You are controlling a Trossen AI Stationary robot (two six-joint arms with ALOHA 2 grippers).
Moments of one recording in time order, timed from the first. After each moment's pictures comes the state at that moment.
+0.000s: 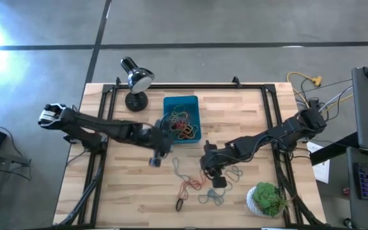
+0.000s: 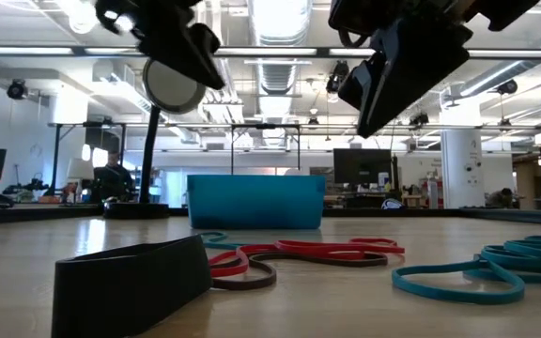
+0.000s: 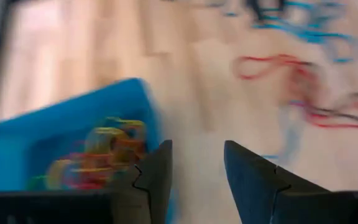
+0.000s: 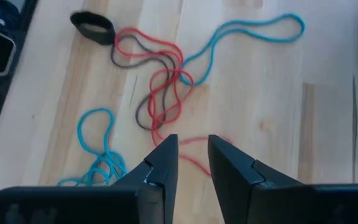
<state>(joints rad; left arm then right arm) -0.14 1.35 1.03 -0.44 -0.14 0.15 0.31 1.65 1.07 -0.39 -0.07 0.23</state>
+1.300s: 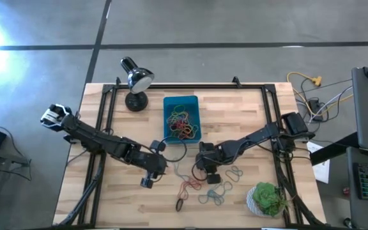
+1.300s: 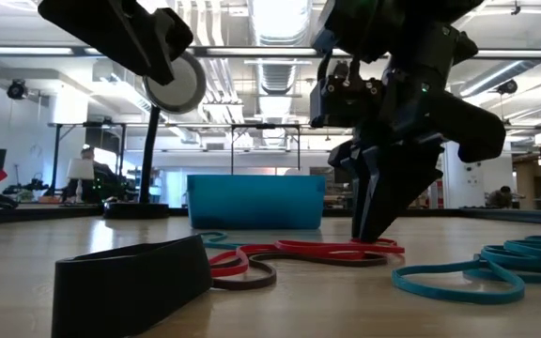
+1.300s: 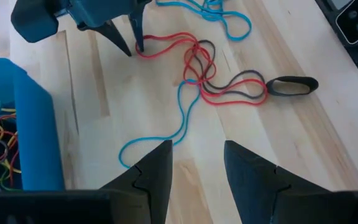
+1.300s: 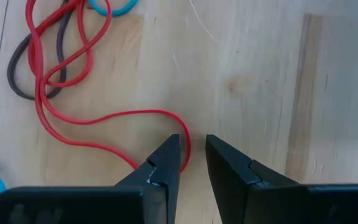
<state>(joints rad) -0.40 1.39 1.01 -0.47 -0.13 -0.08 0.25 1.88 1.07 -0.38 0.00 0.15</state>
